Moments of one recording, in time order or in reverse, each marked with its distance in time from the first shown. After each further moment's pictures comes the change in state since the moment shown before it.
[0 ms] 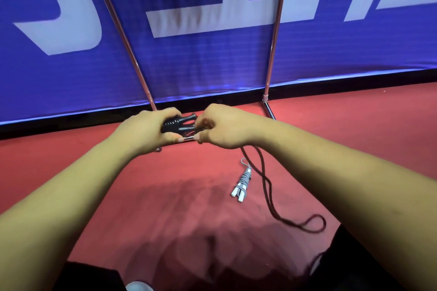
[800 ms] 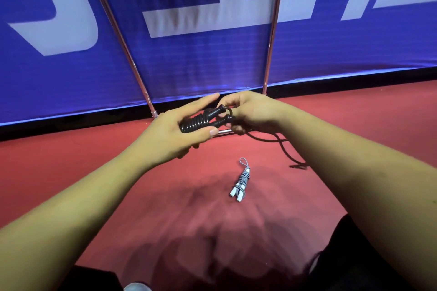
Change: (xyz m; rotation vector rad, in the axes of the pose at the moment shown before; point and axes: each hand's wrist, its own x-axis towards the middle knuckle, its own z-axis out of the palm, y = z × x) left_hand -0.022 0.064 -0.001 -0.766 0.021 0.194; right_hand 0.002 0.069 -0.015 0.695 0.054 0.088
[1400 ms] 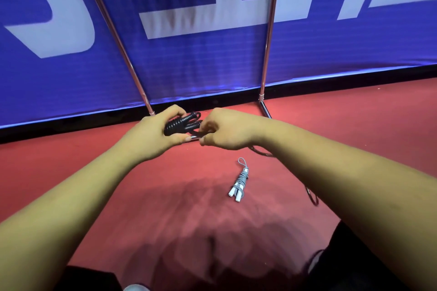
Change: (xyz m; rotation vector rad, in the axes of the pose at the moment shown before) left_hand 0.010 -0.040 -0.022 0.425 0.024 -0.125; right_hand -0.011 -0.027 0.044 -0.709 -0.061 -0.024
